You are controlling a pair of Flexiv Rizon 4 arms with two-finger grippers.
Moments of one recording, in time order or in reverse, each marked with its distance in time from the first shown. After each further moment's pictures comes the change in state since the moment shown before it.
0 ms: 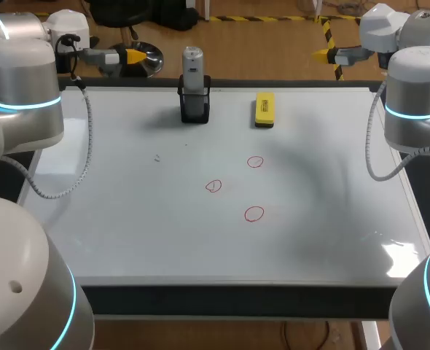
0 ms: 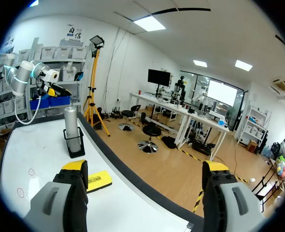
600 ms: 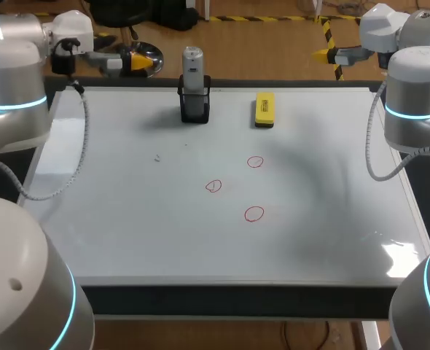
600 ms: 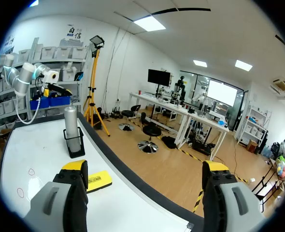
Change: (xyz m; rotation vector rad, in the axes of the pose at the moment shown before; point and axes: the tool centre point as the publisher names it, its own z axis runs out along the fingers) left arm 0.042 -0.002 0.008 0.049 0.242 0.122; right arm 0.000 0.000 0.000 0.000 0.000 0.000
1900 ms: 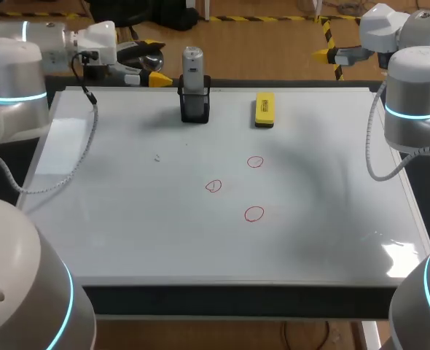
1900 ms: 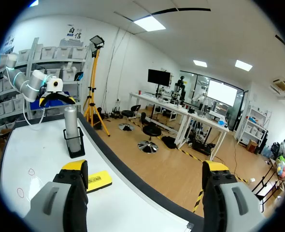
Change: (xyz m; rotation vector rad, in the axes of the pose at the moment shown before) left arm 0.059 0.009 0.057 0.117 0.438 0.107; right arm 0.000 0.000 0.000 0.000 0.000 0.000
